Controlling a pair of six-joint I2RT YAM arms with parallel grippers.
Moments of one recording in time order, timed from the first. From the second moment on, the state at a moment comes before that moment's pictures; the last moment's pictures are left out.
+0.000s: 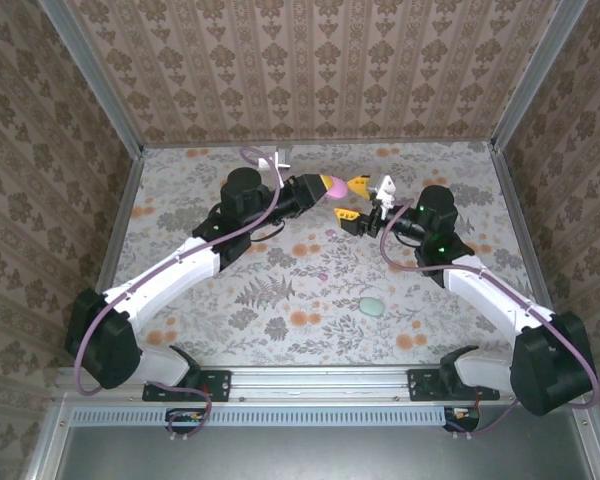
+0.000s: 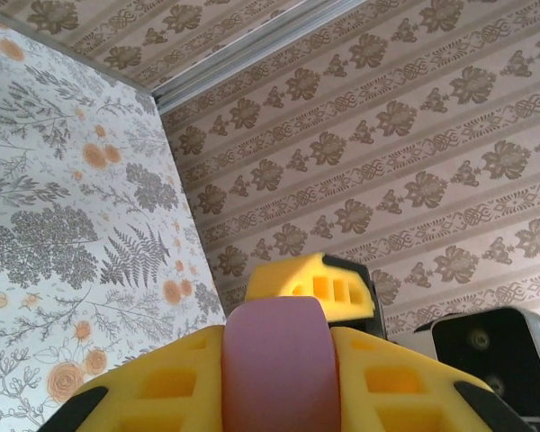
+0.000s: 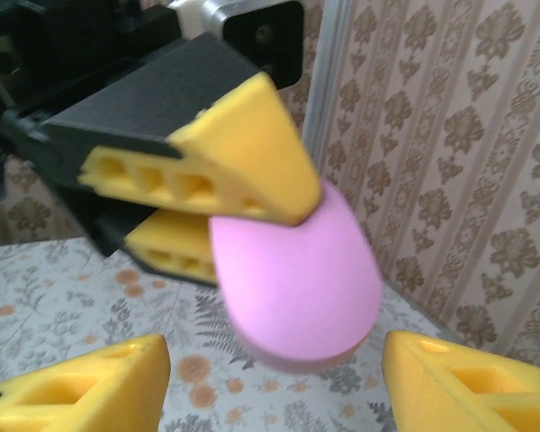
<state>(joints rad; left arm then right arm) -0.72 1.38 1.08 0.22 0.41 -1.08 0.33 1.23 0.77 0.50 -0.68 -0.16</state>
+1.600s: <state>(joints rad) -0.69 1.05 0.80 0.22 0.43 -0.16 0.28 1.37 1.13 0.06 -1.20 -0.05</state>
